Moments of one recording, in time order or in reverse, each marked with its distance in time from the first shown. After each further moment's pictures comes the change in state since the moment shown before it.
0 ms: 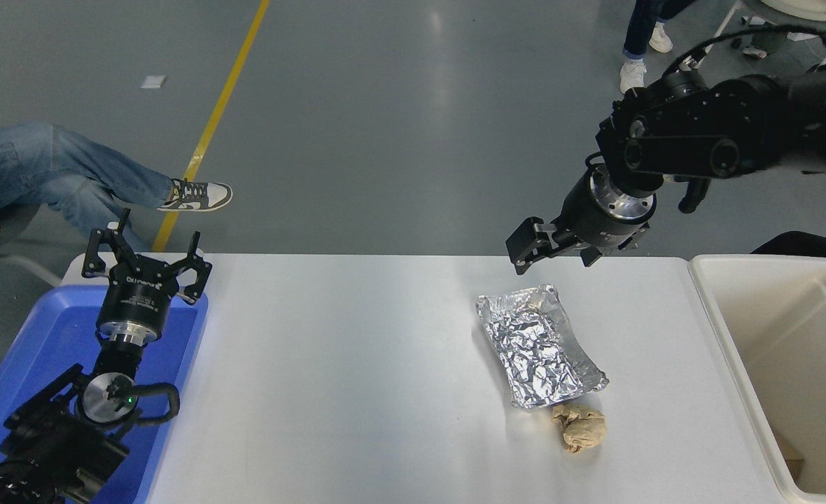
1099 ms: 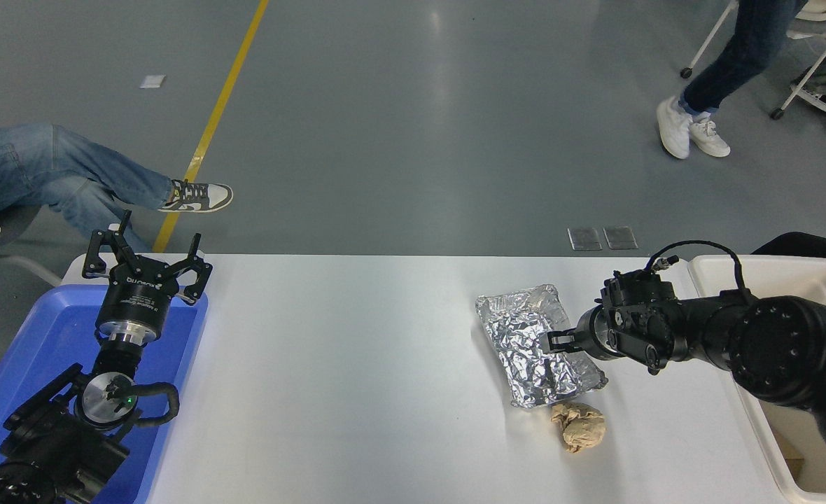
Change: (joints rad) left arm 0.000 0.000 0.001 0.000 0.000 0.000 0.000; right arm -0.702 0.077 0.070 -0.504 -0.143 -0.325 0.002
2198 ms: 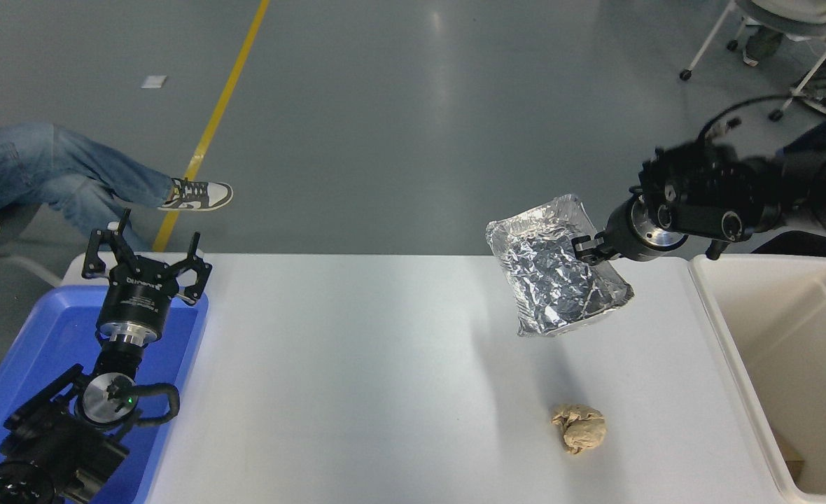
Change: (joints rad) left arm -0.001 0.000 0.002 -0.001 0.000 0.000 0.002; right arm 0.841 -0.287 -0.090 0.601 0.007 0.246 0.004
